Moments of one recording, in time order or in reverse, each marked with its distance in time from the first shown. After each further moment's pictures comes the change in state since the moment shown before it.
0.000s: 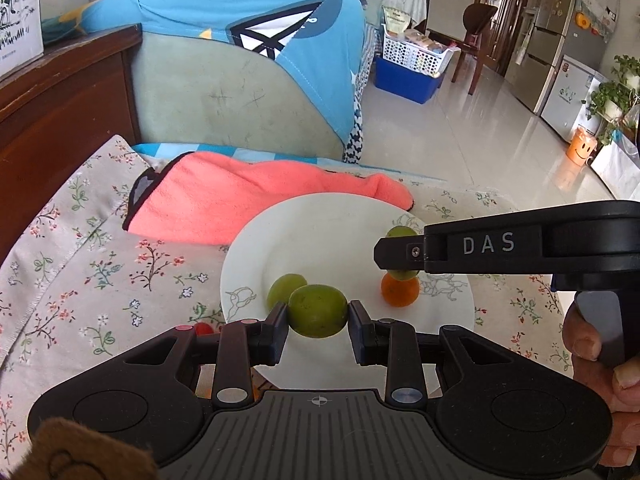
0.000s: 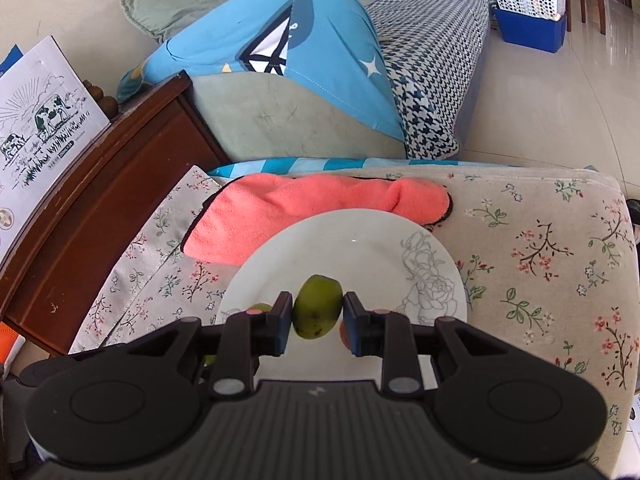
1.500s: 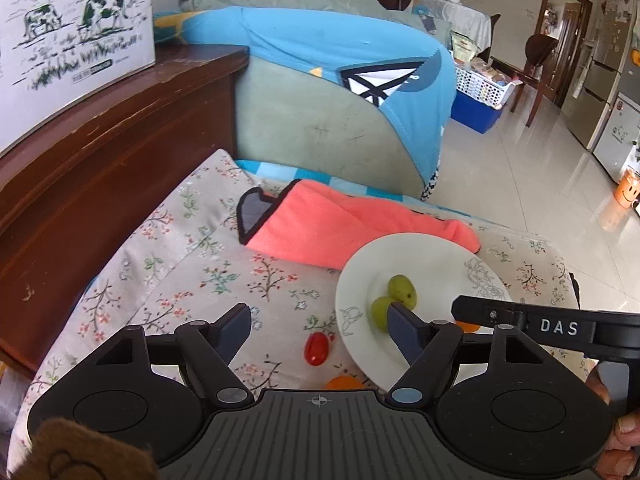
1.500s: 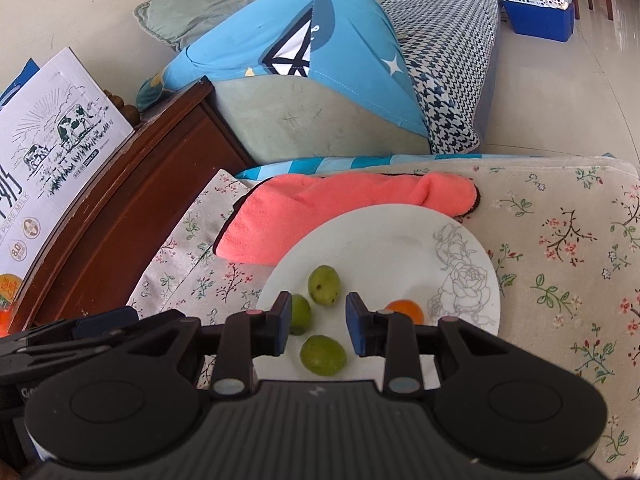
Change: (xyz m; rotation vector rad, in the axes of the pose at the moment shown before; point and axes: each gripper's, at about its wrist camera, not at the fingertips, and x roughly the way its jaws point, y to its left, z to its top) left arm -0.066 0.057 0.017 -0.132 -0.026 0.154; right arm -0.015 0.016 -0.011 0.028 -0.002 0.085
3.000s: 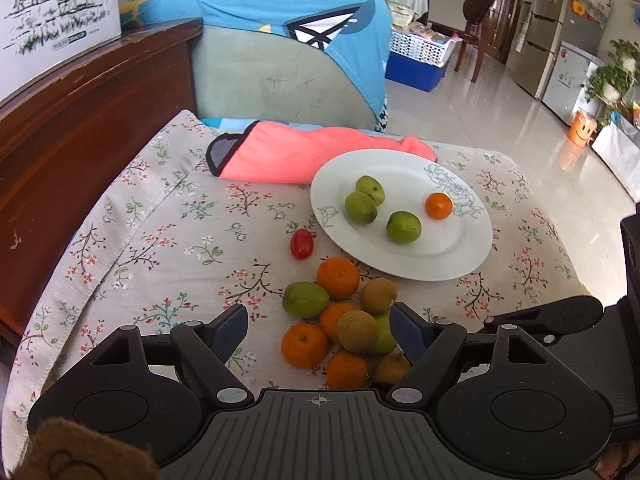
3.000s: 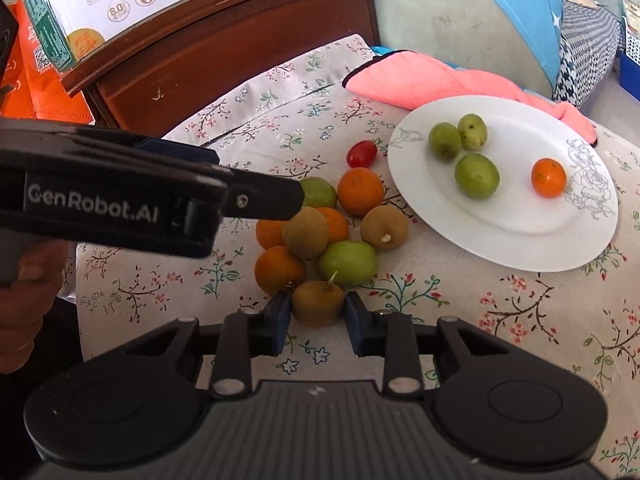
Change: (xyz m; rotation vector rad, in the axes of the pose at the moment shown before) left arm -0.019 0.006 -0.077 0.192 0.039 -0.124; right arm 0.011 0.072 -0.123 -0.408 0.183 0.045
